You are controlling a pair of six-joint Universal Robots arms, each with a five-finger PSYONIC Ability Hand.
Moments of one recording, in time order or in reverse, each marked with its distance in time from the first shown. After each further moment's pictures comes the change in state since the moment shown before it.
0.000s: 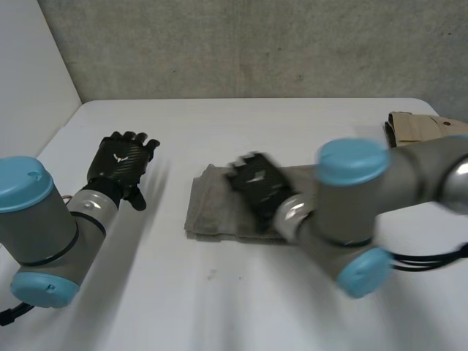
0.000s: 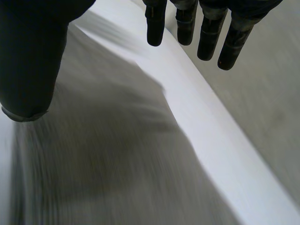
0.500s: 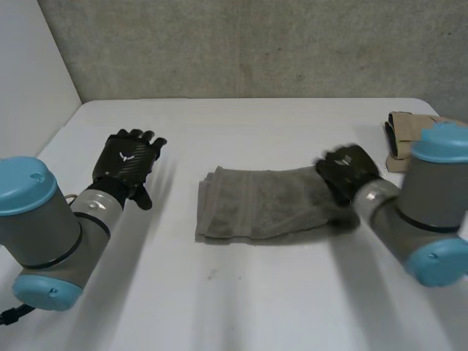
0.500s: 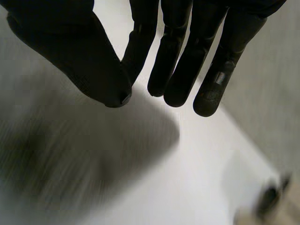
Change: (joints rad) left arm -0.031 0.026 0.000 -0.004 -0.004 -0.001; right arm -0.190 -0.148 0.164 -0.059 0.062 -0.001; left_hand 0.000 0.000 0.000 0.000 0.000; right_hand 0.794 0.946 0.970 0.952 0.923
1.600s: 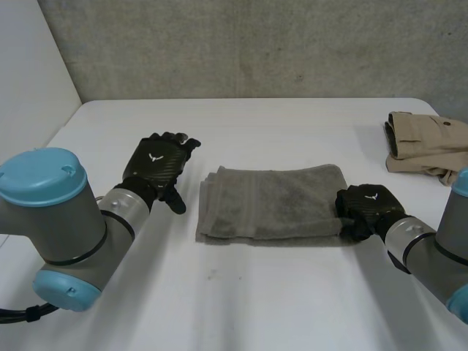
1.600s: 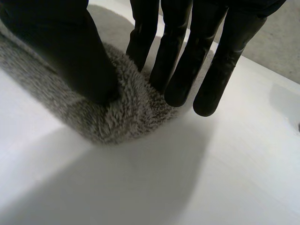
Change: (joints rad) left arm -0.116 -0.049 0.111 -0.112 0.005 -0.189; right arm -0.245 -0.038 0.336 -0.132 -0.184 0.238; left_hand 0.000 0.000 0.000 0.000 0.000; right_hand -0.063 -0.033 -0.046 -0.057 -0.069
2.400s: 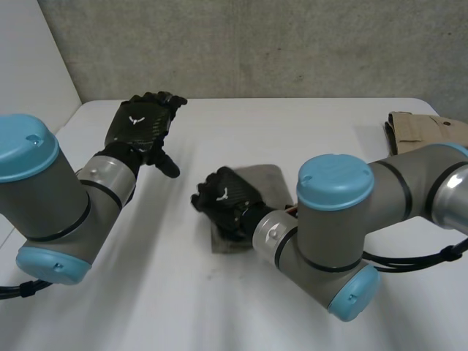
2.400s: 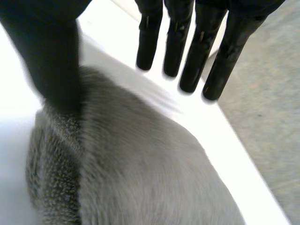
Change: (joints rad) left arm 0.026 0.069 0.080 -0.004 -0.021 -0.109; right arm 0.559 0.174 -0.472 0.131 -0.001 -0.321; left_hand 0.000 0.000 0.000 0.000 0.000; right_hand -0.413 -0.512 -0.480 -0.471 -0.431
